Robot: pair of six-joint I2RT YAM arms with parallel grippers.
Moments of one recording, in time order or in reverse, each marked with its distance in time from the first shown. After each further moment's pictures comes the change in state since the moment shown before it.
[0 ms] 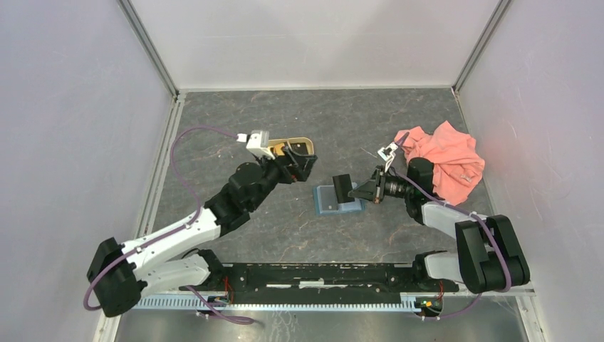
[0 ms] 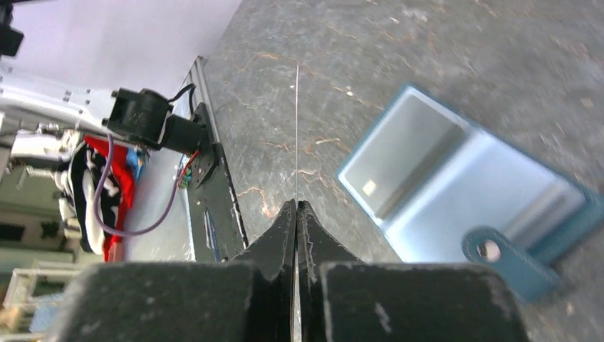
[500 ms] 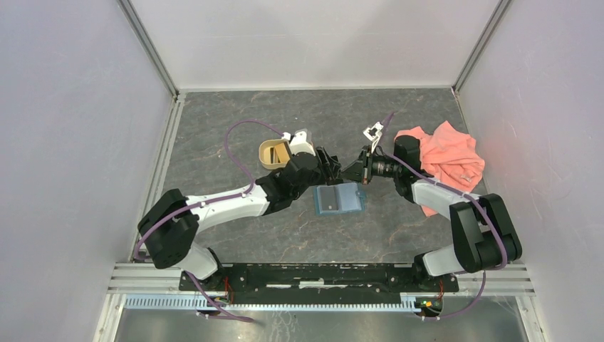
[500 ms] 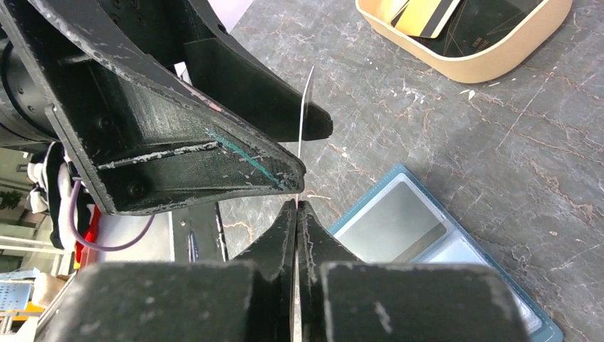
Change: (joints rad) left arm -0.069 0.455 0.213 -0.087 -0.050 -0.195; right arm 0.076 0.137 0.243 -0.109 0.064 -0.077
